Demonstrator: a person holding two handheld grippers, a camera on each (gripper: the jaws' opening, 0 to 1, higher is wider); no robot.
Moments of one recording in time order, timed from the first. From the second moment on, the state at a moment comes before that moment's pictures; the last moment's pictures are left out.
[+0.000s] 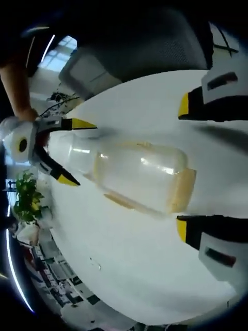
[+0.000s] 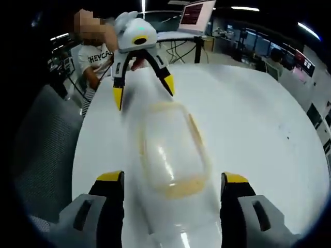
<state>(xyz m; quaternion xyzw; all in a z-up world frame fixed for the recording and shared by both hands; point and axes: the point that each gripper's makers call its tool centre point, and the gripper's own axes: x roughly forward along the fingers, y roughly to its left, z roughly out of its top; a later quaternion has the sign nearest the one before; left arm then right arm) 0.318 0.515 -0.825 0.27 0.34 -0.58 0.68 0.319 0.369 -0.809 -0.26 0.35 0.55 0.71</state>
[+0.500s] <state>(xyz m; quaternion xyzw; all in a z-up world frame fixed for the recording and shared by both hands) 0.334 0.520 -0.835 0.30 0.36 -0.59 0.66 0.325 0.362 -0.828 -0.29 0.39 0.55 0.68</state>
